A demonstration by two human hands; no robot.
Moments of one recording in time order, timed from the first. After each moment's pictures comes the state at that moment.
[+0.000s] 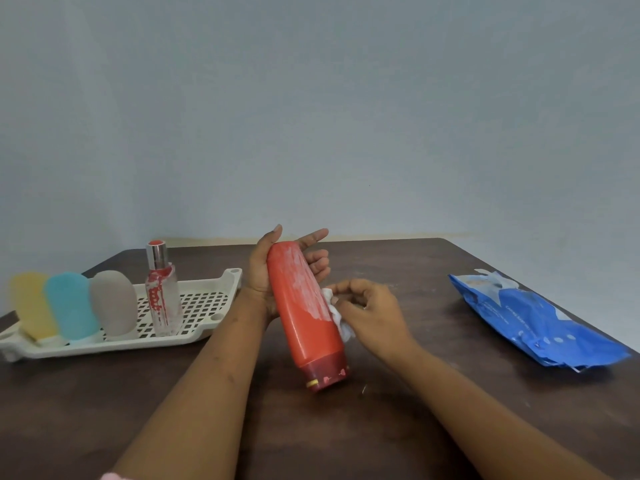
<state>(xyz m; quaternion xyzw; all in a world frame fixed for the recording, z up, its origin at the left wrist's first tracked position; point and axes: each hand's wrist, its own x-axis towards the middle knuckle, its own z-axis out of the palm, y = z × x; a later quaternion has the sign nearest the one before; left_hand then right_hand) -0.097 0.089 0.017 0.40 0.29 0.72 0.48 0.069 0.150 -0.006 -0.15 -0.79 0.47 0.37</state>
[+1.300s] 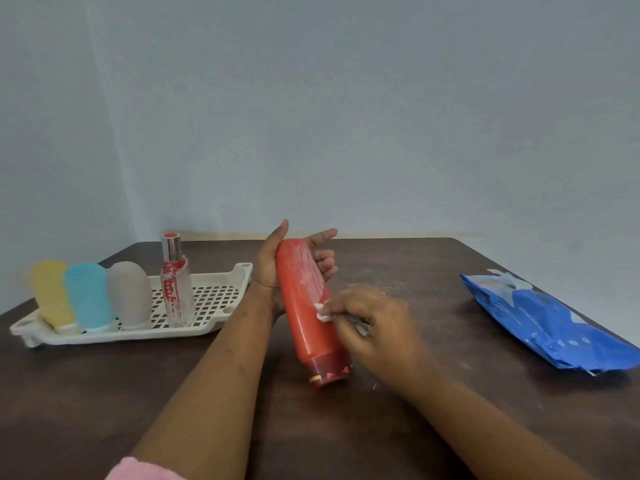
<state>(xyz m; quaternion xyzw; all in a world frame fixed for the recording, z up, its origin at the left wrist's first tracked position) -0.102 0.087 0.016 0.40 0.29 0.72 0.48 0.089 0.133 -0.007 -0.02 -0.89 0.21 0.41</state>
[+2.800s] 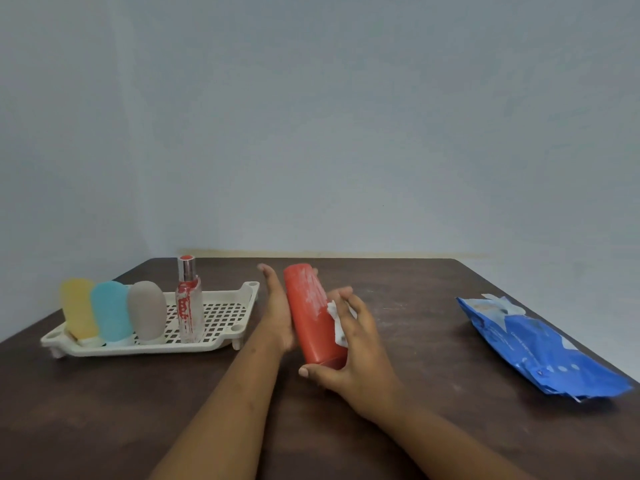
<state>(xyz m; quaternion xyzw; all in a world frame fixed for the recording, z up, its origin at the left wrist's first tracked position) -0.075 0.077 0.004 0.23 0.37 0.77 0.47 0.078 0.118 -0.024 -0.07 -0.88 0.30 0.35</state>
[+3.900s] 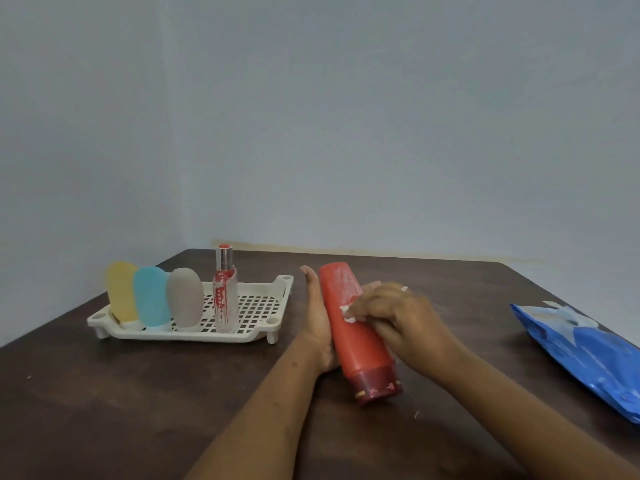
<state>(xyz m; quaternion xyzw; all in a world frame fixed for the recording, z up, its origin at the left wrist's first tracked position) -0.051 0.068 -0.003 0.23 0.37 0.78 0.45 0.053 0.158 0.013 0.09 -0.92 0.10 0.36</state>
